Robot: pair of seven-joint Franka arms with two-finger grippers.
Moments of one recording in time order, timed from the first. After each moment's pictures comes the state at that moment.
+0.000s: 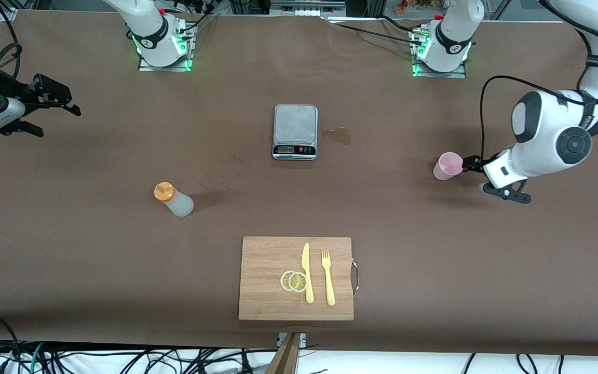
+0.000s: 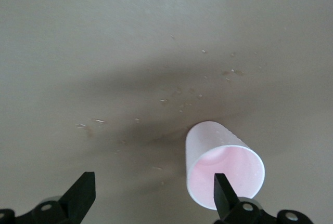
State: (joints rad) left arm 0.13 0.25 -0.11 -2.14 0.01 2.17 0.27; right arm 0.18 0.00 -0.21 -1.66 0.22 1.59 -0.52
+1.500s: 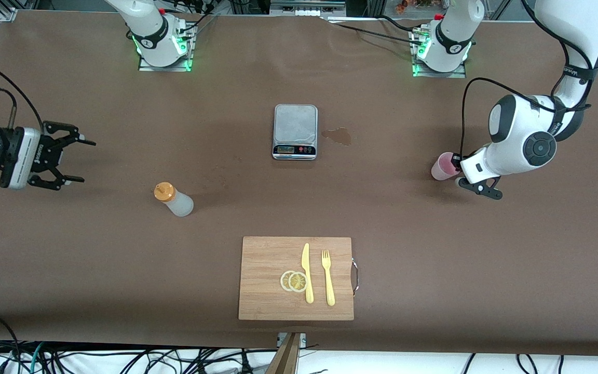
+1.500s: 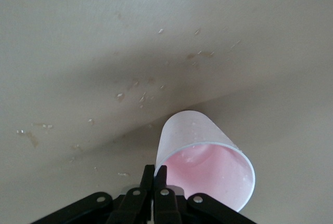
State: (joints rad) left arm 0.12 0.28 -0.17 -2.17 0.01 2.19 0.27; right arm -0.02 0.29 -0.22 -1.72 0.63 1.65 -1.60
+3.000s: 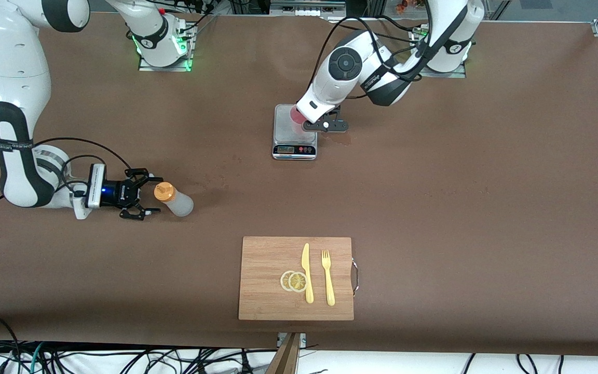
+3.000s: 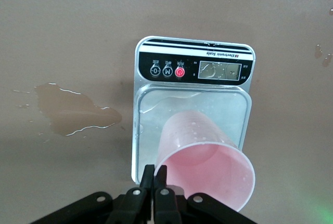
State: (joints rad) left arm -0.19 0.40 -0.71 -2.05 -0.08 2.35 -0.88; right arm -0.05 0.80 -0.20 -1.73 1.34 1.50 -2.53
